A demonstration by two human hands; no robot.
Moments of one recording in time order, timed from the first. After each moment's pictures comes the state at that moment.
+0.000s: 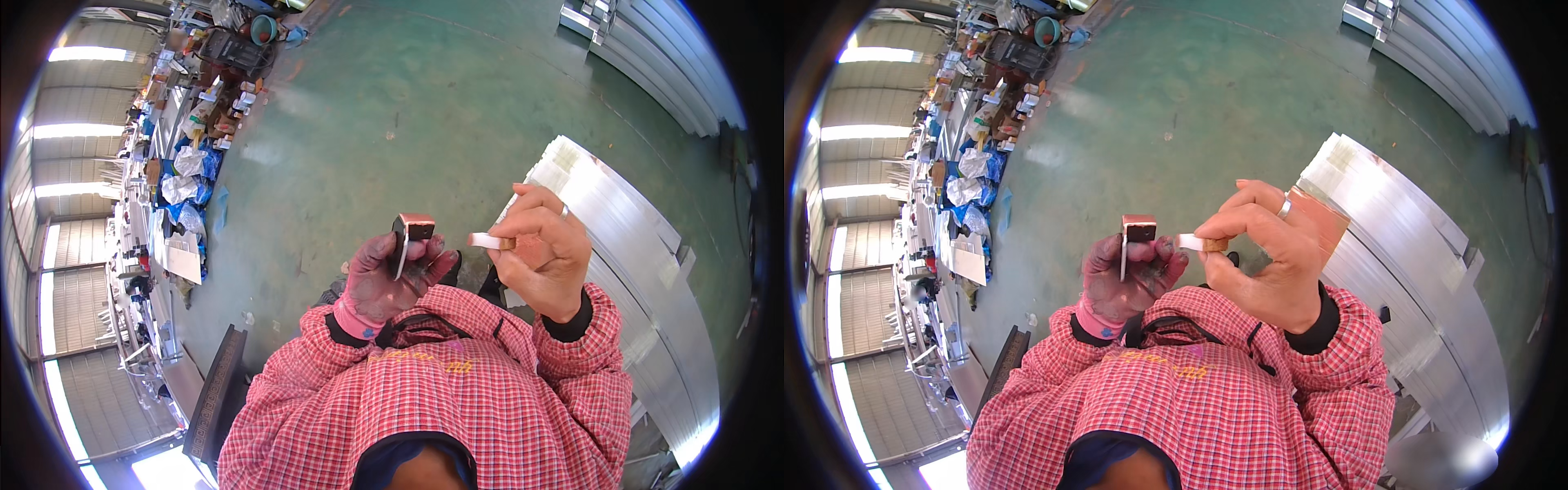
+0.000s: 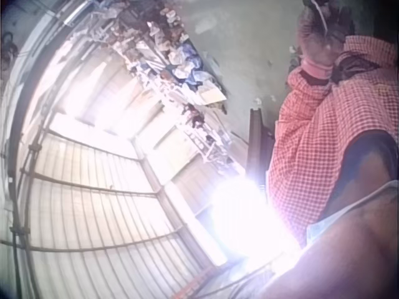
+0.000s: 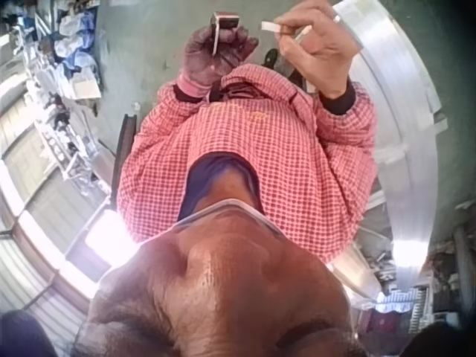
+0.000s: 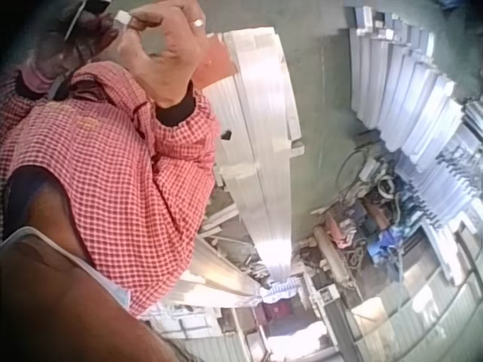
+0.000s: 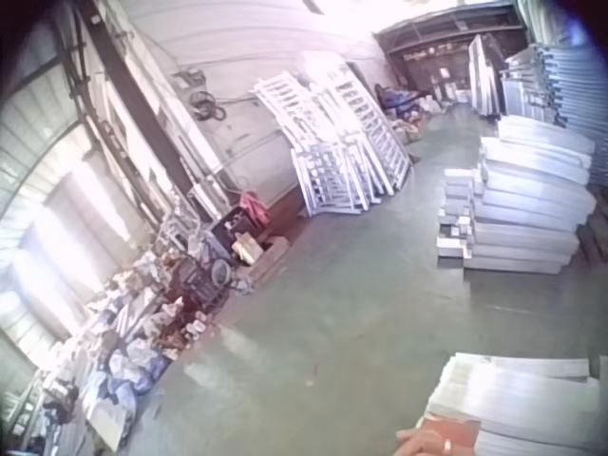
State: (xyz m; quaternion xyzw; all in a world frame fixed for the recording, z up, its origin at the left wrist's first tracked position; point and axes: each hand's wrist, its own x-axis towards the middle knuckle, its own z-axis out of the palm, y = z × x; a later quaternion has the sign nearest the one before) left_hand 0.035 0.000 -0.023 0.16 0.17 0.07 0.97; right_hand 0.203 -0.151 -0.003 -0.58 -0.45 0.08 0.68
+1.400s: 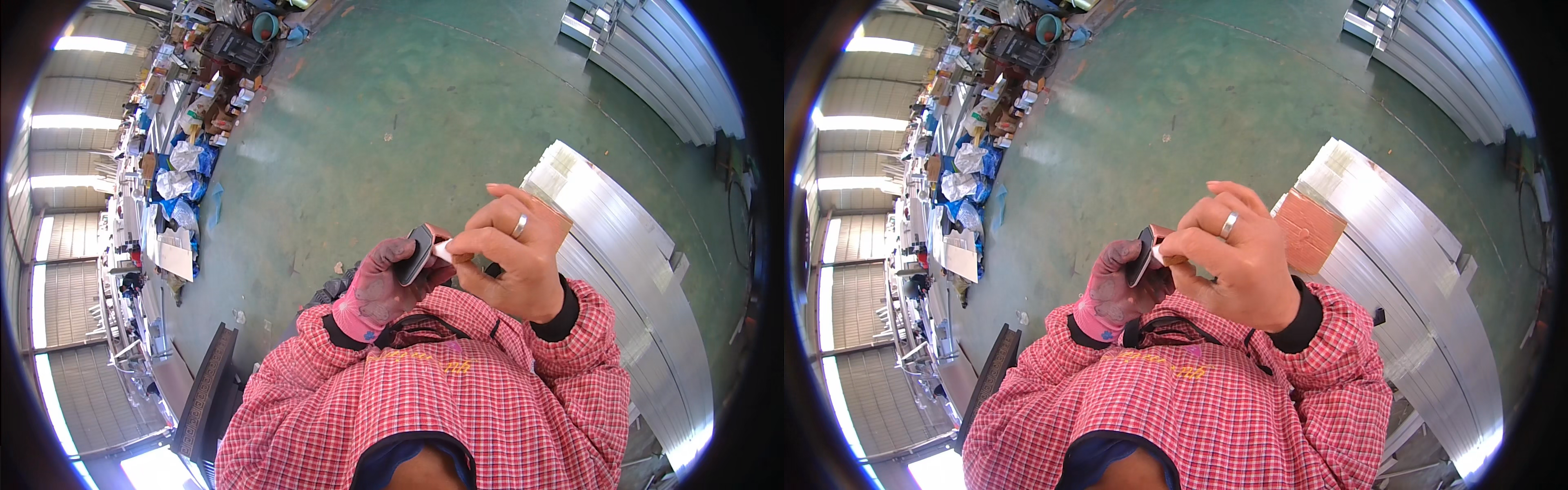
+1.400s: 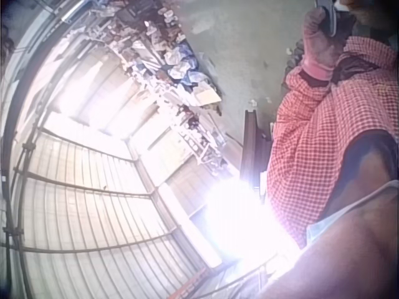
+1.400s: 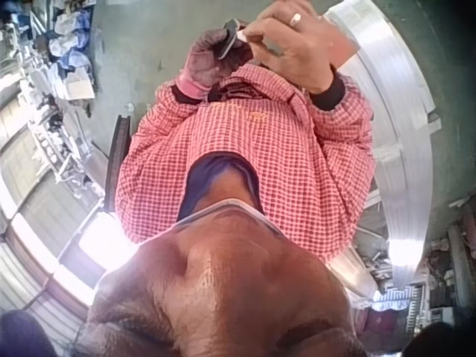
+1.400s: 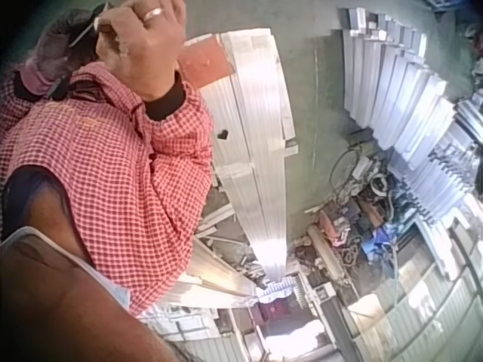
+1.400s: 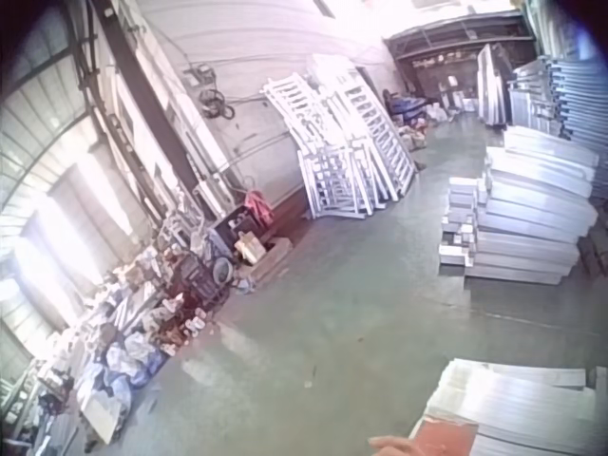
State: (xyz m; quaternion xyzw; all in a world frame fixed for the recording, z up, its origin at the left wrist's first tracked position) left_hand 0.030 -0.004 -0.016 0.20 0.24 0.02 0.95; right_hand 0.184 -0.133 0.005 -0.61 -0.54 -0.01 0.58
